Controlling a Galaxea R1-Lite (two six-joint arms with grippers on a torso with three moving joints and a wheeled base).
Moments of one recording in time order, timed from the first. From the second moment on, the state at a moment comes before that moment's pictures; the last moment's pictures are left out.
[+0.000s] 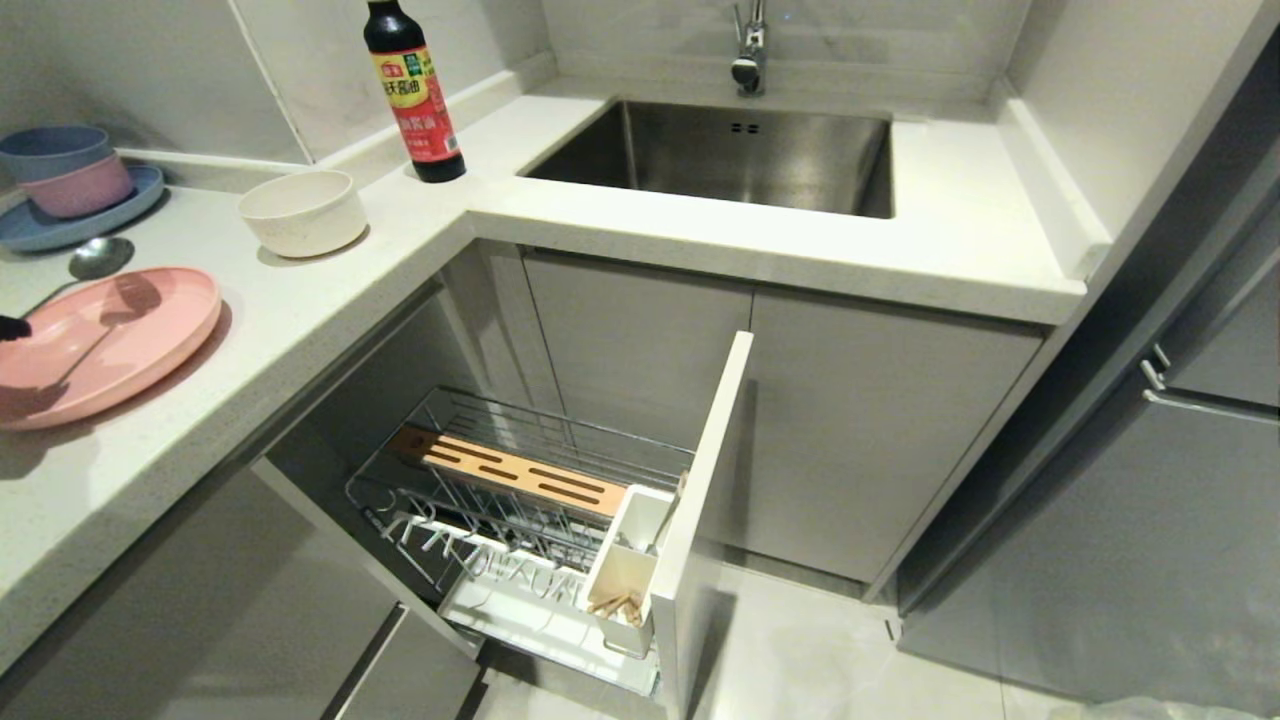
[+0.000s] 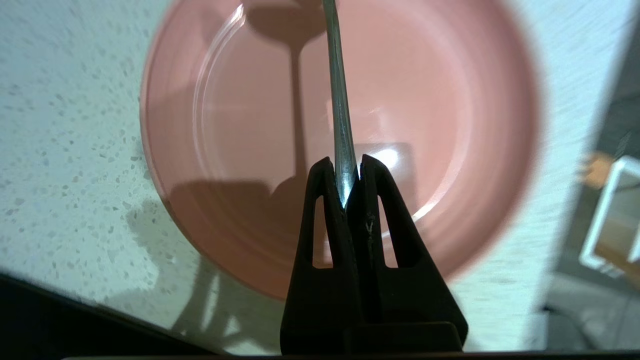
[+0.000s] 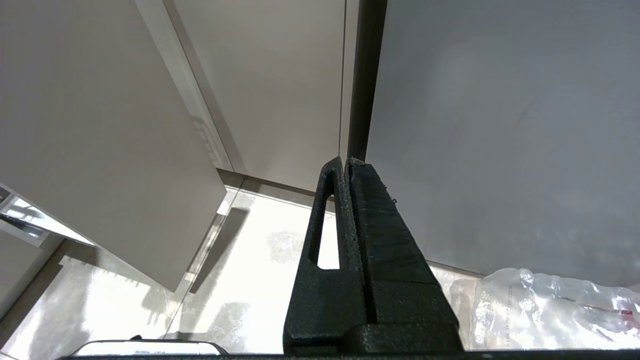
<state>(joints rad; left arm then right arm) 0.73 1.68 -1.79 0.78 -0.57 0.38 0.01 0.00 0.00 0.00 0.00 0.01</state>
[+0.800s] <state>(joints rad) 0.12 1.40 -1.81 1.17 -0.52 -0.13 0.01 0.00 0.00 0.00 0.00 0.01</state>
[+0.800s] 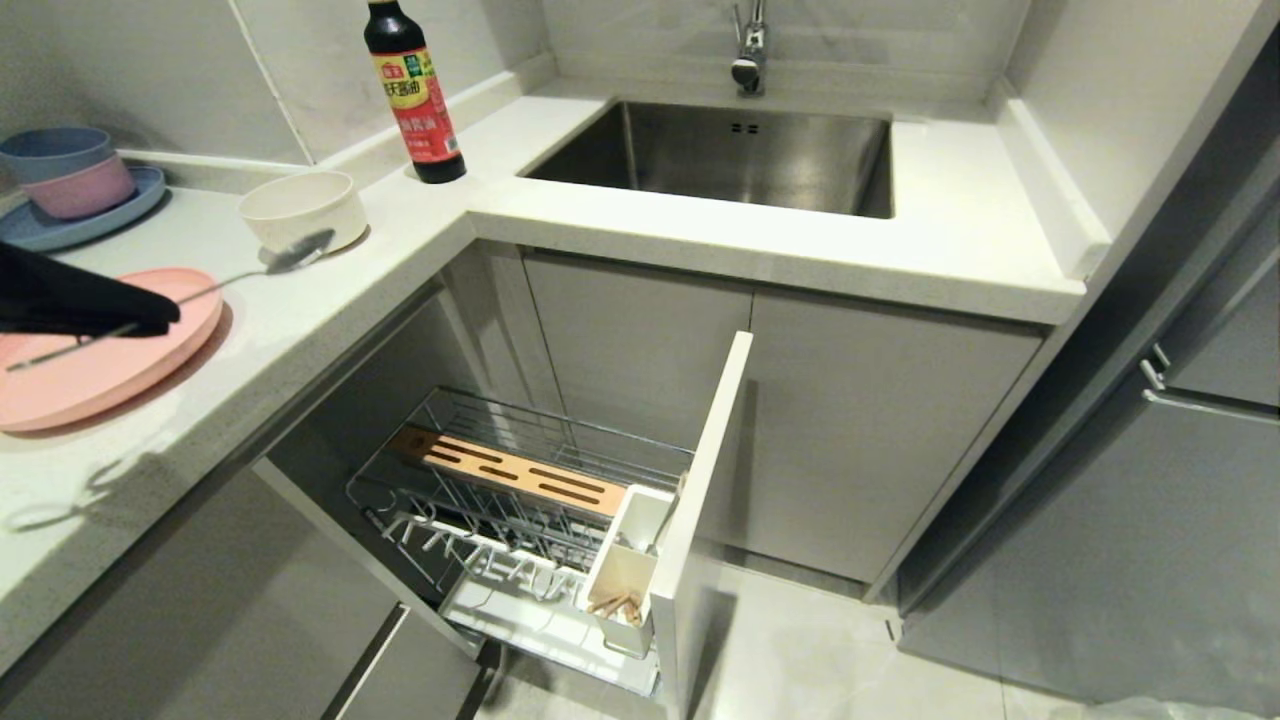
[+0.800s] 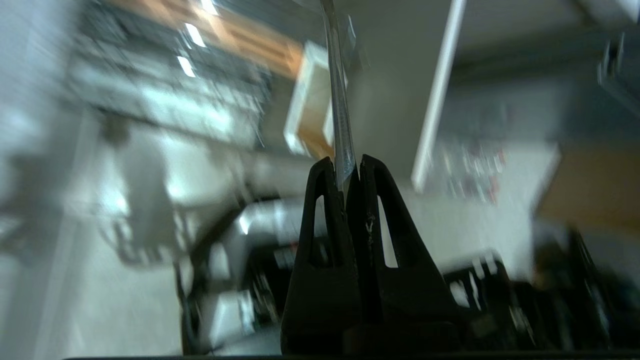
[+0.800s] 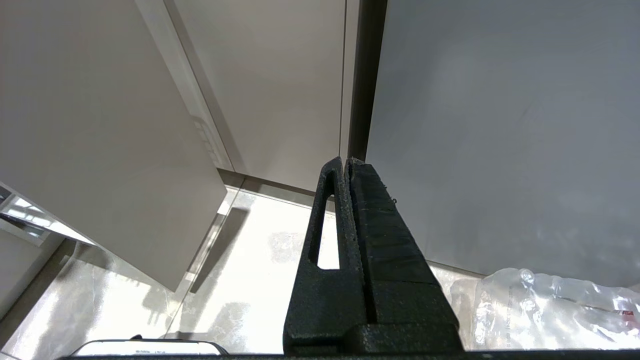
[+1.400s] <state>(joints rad) -0.28 1.61 -1.63 1.18 -0.37 -0.15 0.01 0.00 0.00 0.00 0.00 0.01</state>
